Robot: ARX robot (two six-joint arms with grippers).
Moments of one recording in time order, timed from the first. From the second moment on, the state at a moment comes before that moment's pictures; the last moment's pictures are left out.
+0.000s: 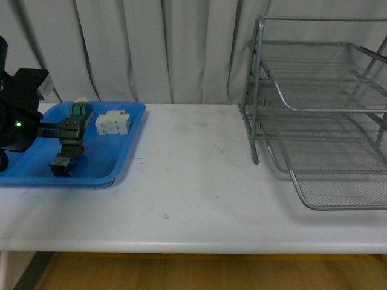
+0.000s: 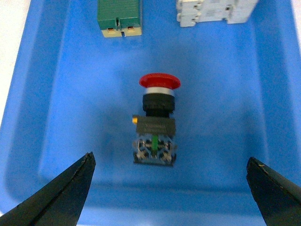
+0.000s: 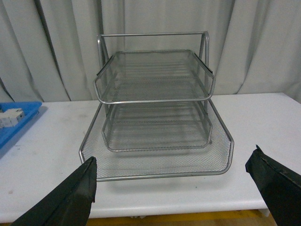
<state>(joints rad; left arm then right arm) 0.03 2.07 1.16 0.15 -0.07 0.05 0.00 0.00 0.01 0.00 0.00 0.00</state>
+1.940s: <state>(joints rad) -0.01 1.21 0.49 0.15 -0.09 0.08 0.00 0.00 0.01 -0.01 0.00 0.00</state>
